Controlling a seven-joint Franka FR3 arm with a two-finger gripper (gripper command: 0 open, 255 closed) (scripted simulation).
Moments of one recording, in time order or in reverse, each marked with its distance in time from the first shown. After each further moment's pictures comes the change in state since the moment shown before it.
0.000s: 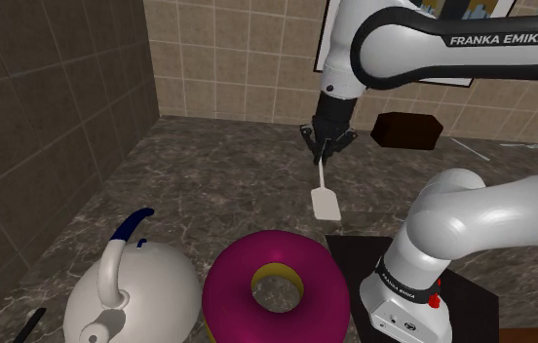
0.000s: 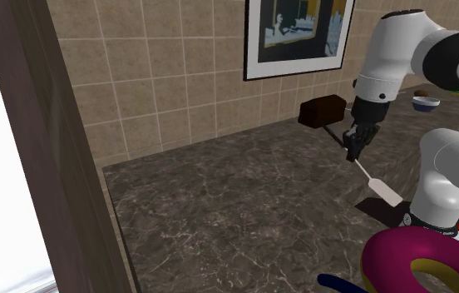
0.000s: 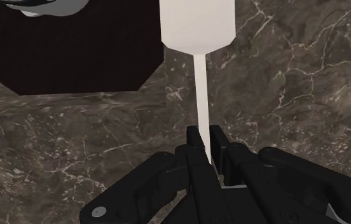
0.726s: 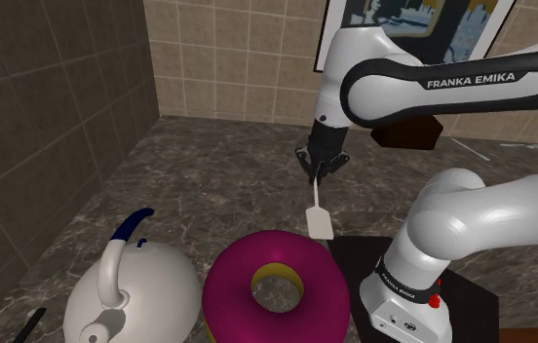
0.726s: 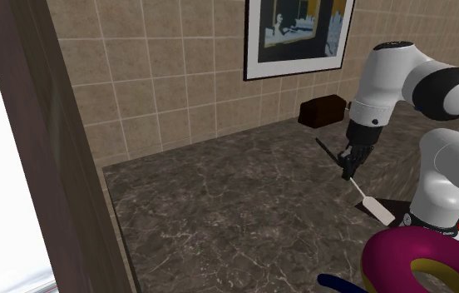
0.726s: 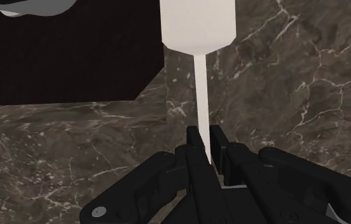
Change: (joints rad) arm 0.012 0.009 0.022 -0.146 0.021 0.154 0.005
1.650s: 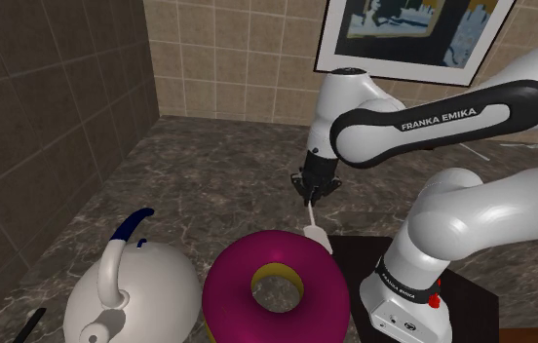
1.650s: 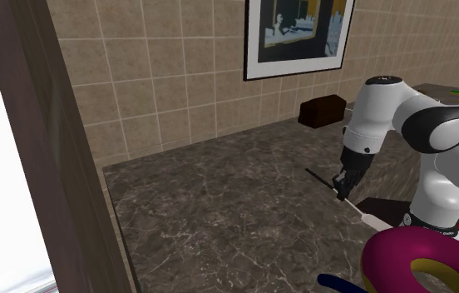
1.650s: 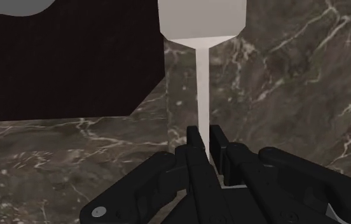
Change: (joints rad) arm 0.017 0.082 0.034 -0.153 0.033 0.234 0.009
